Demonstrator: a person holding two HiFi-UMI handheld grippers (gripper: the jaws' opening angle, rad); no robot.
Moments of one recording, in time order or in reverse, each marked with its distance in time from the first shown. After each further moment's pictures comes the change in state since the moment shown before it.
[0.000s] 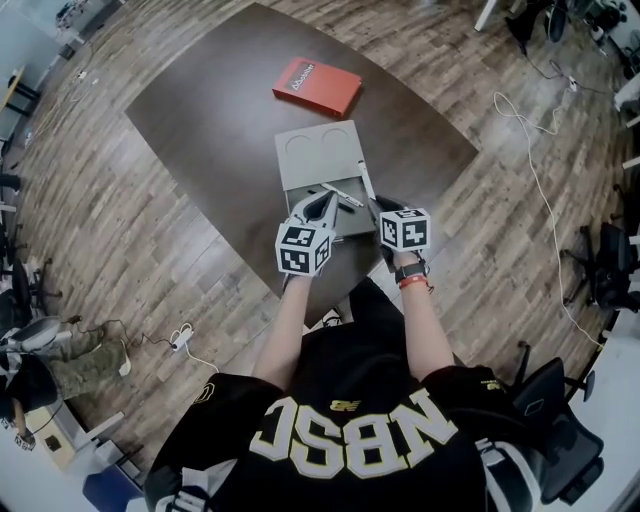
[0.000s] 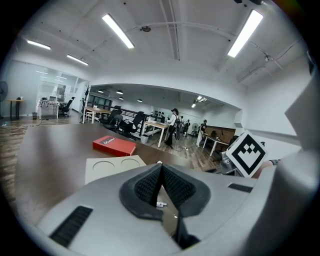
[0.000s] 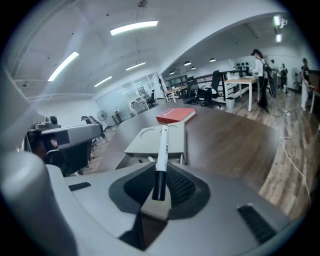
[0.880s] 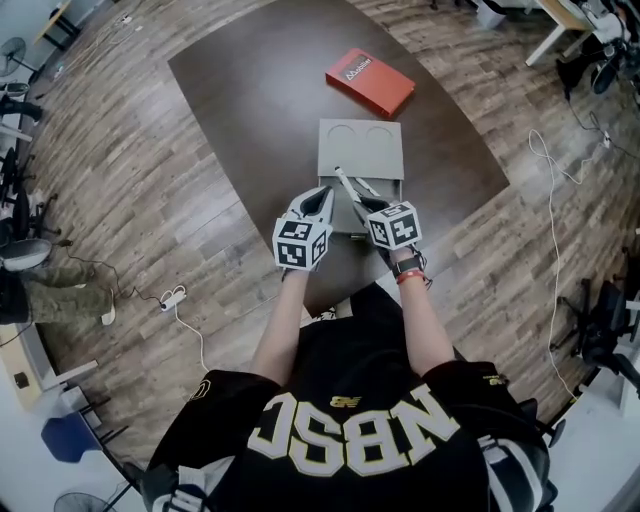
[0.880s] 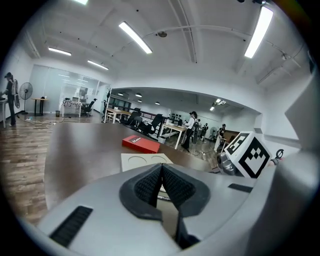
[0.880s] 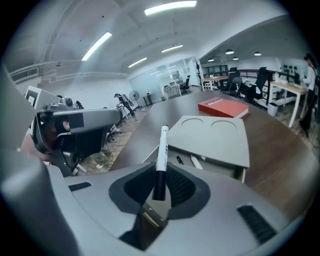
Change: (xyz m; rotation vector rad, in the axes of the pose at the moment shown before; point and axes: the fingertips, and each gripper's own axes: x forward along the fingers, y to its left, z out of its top) left arm -0.058 0.072 -0.008 -0.084 -0.039 0.207; right arm 0.063 0.106 -0.020 -0.309 0.177 0.300
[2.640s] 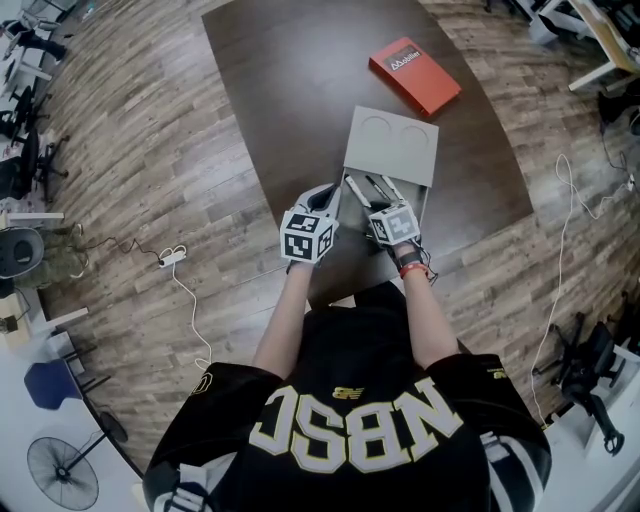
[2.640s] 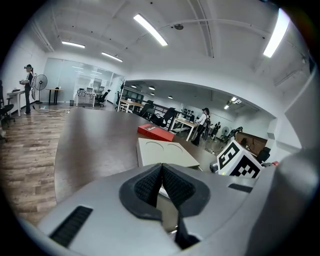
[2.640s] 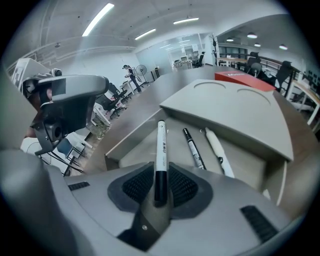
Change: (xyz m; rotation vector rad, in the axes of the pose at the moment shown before) left arm -0.001 0.046 -0.043 -0.107 0.073 0.123; right arm 0.059 -0.005 -0.051 -0.109 0.285 0.042
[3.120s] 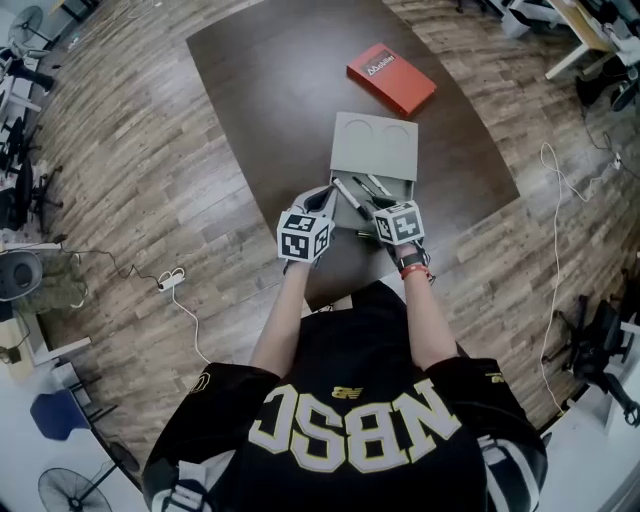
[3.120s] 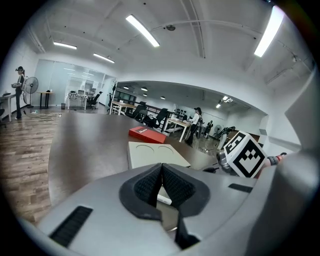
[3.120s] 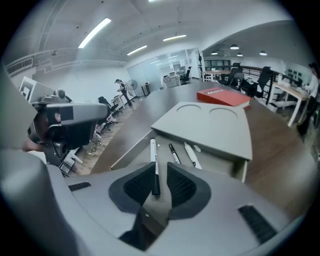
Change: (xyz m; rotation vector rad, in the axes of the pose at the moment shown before) left arm -0.002 -0.016 0.008 0.055 -0.005 -0.076; right arm -0.046 -0.013 0.020 0.082 -0.174 -0.103
